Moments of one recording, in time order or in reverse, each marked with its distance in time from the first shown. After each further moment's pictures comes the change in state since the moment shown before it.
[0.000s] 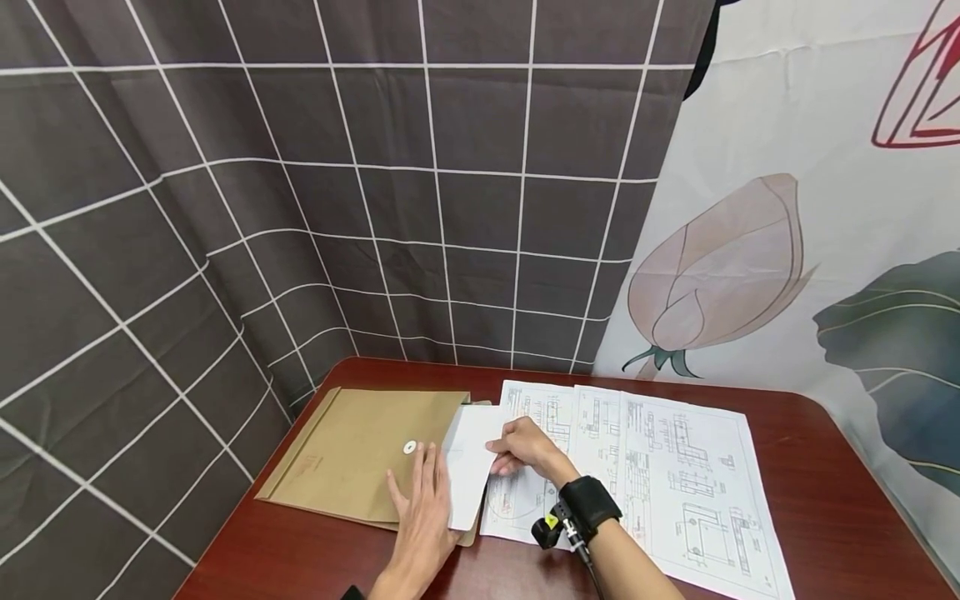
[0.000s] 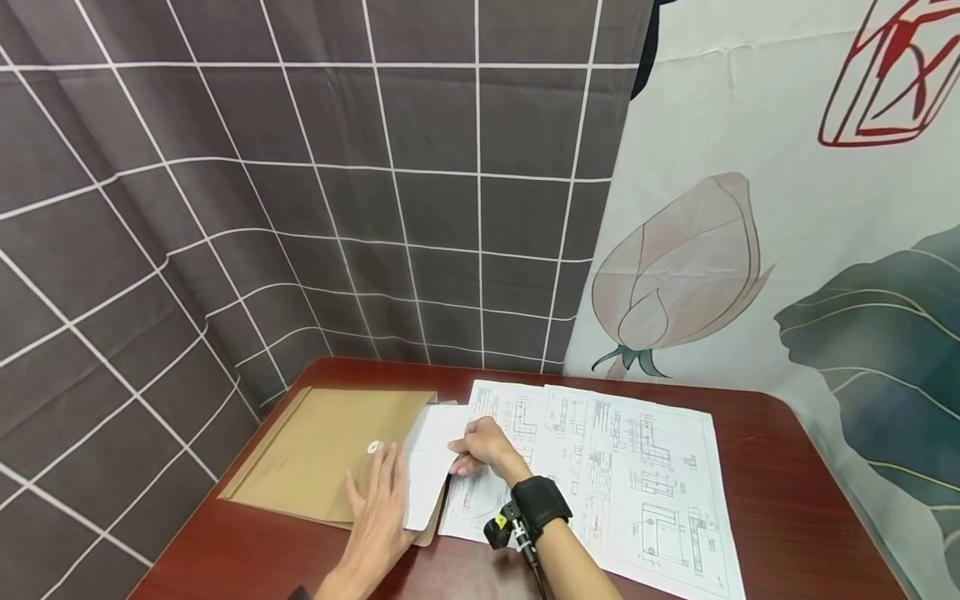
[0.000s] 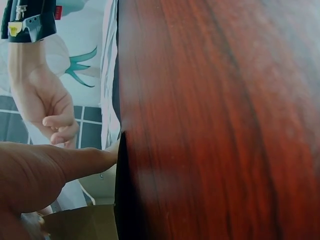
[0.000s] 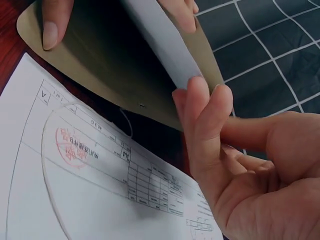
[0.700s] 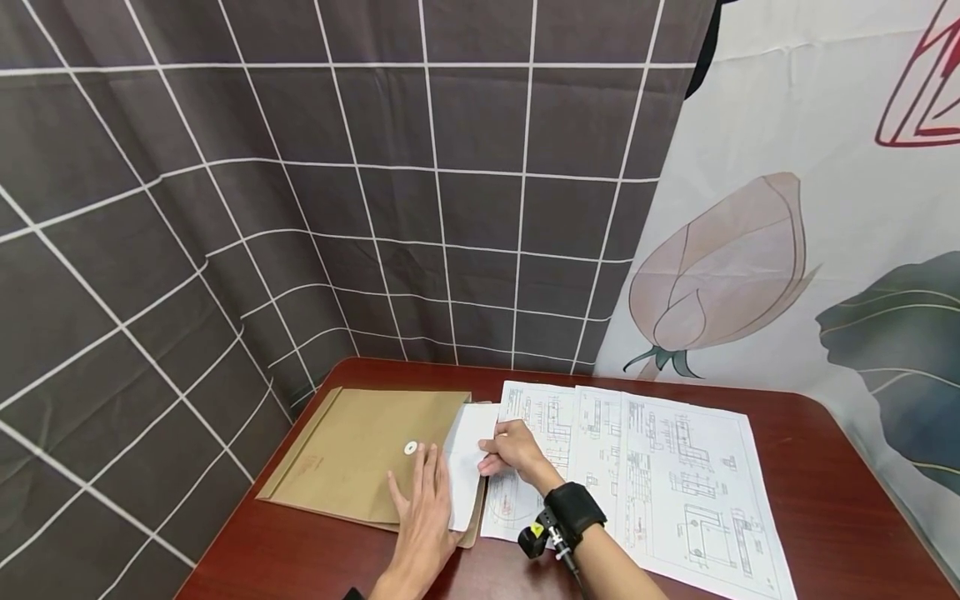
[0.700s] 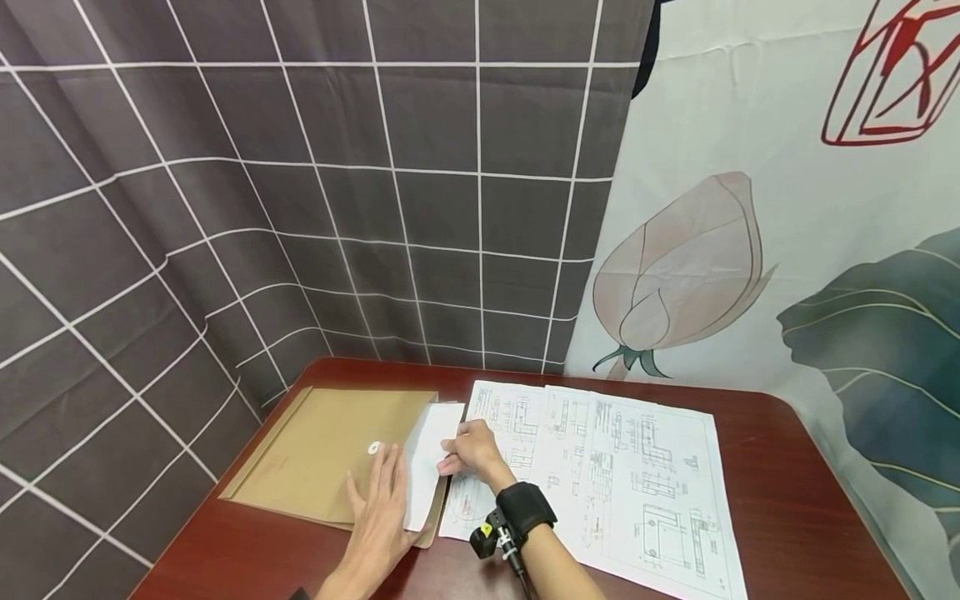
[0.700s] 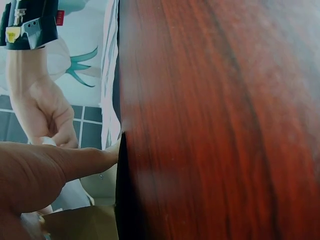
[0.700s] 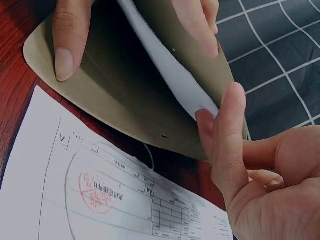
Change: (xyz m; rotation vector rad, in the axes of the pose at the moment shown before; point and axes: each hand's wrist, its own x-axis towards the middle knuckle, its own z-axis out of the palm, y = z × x) left_hand 0.000 0.000 0.001 0.000 -0.014 -0.005; right_hand 0.006 0.003 0.023 0.126 0.076 -0.040
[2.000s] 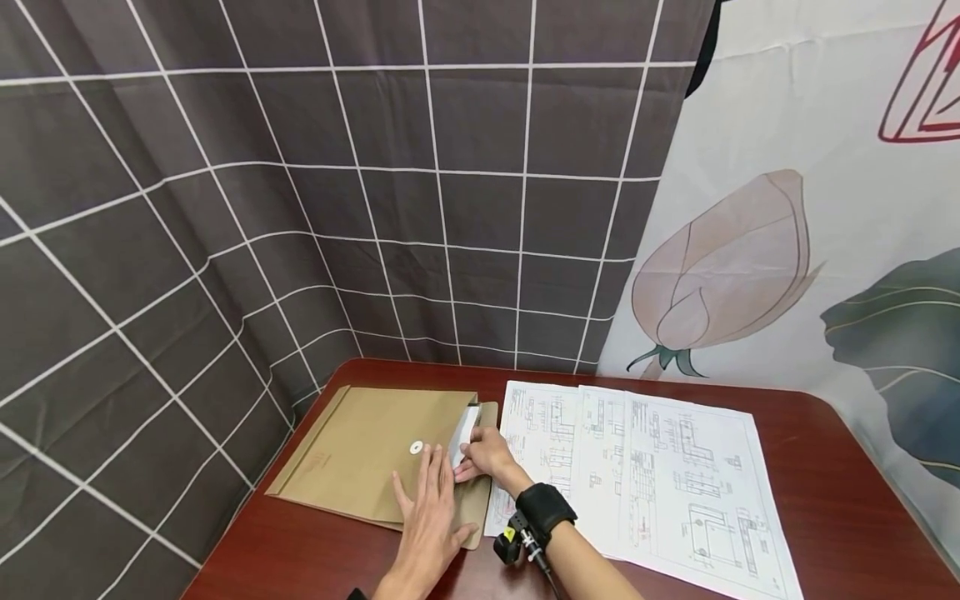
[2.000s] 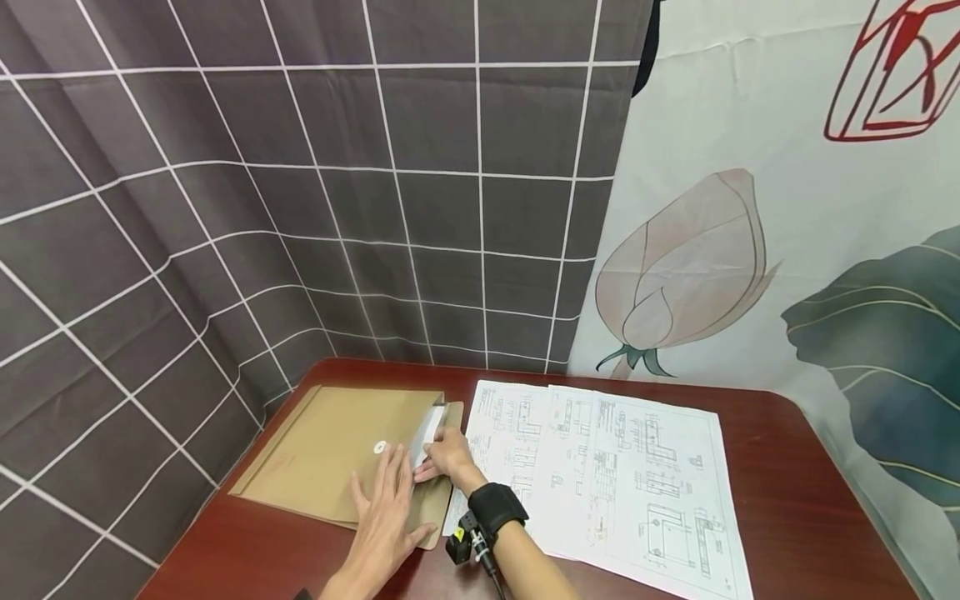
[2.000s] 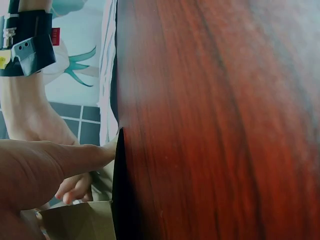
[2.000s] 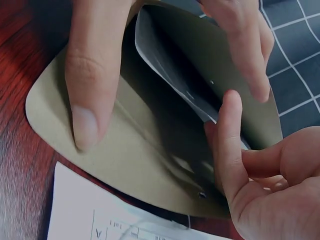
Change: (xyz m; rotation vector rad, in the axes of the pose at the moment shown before) left_hand -0.001 0.000 -0.003 0.004 -0.057 -0.012; right_hand 0.012 0.009 0.042 0.038 -0.028 -0.012
